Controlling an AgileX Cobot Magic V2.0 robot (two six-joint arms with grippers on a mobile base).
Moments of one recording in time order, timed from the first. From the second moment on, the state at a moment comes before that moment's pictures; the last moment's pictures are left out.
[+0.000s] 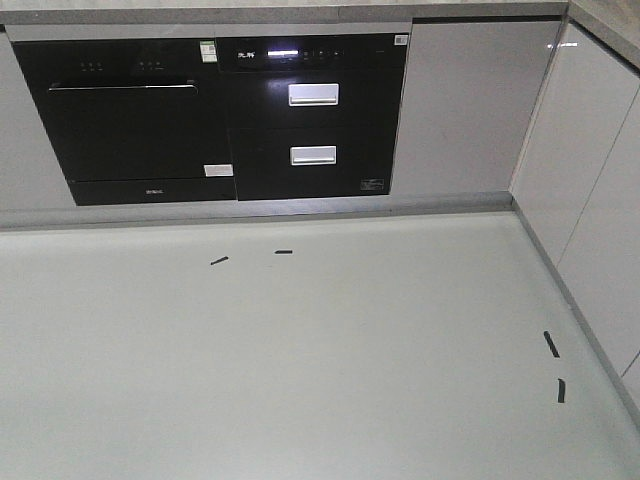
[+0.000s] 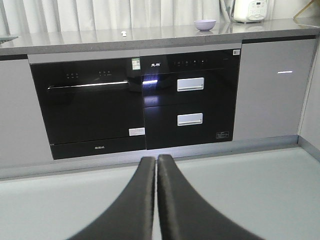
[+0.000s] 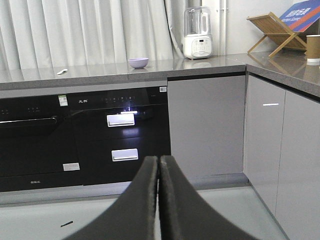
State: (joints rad) left arm -0.05 0.03 0.02 0.13 0.13 -0.19; right arm -0.01 -0.01 0.03 -0.16 0.04 0.16
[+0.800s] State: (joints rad) left arm -0.05 0.03 0.02 0.13 0.13 -0.19; right arm -0.01 -0.01 0.03 -0.16 0.04 0.16
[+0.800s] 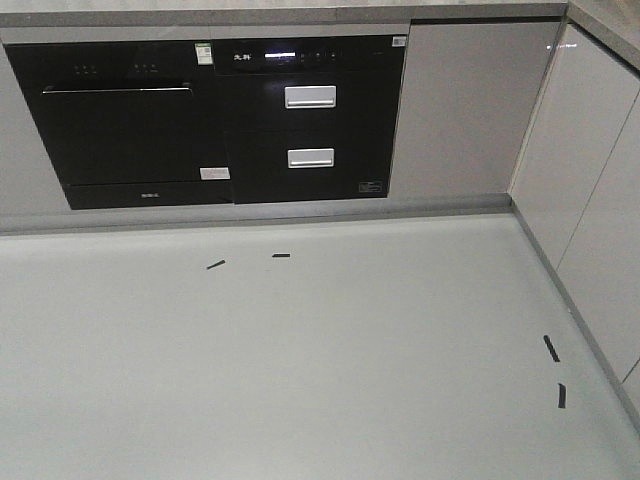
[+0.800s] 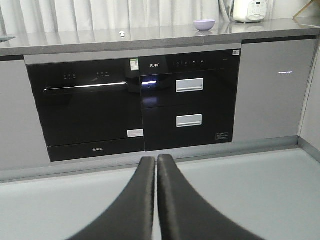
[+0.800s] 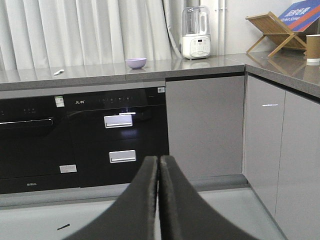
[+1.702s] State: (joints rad) left arm -0.05 0.03 0.02 0.13 0.13 -0.19; right arm -0.01 -0.01 0.03 -0.16 0.04 0.16
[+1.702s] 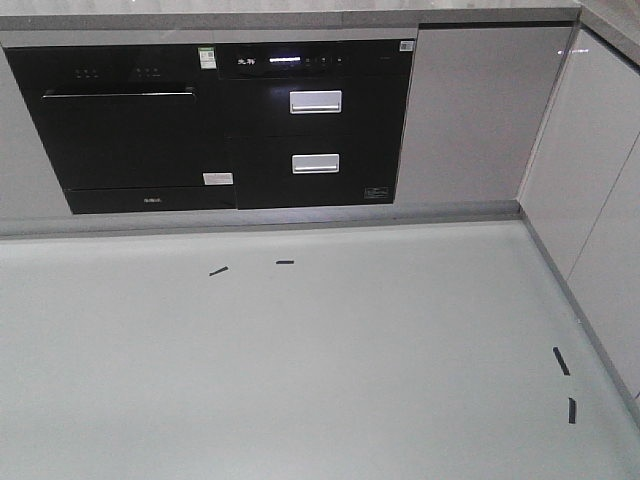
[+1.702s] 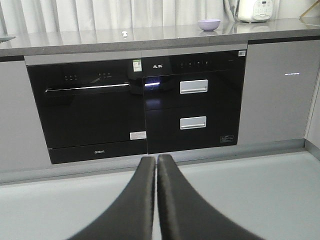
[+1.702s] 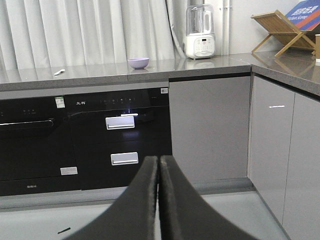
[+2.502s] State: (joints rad) left arm -0.05 0.03 0.02 0.13 0.13 -0.19; right arm -0.01 -0.01 0.03 -0.16 0.04 0.16
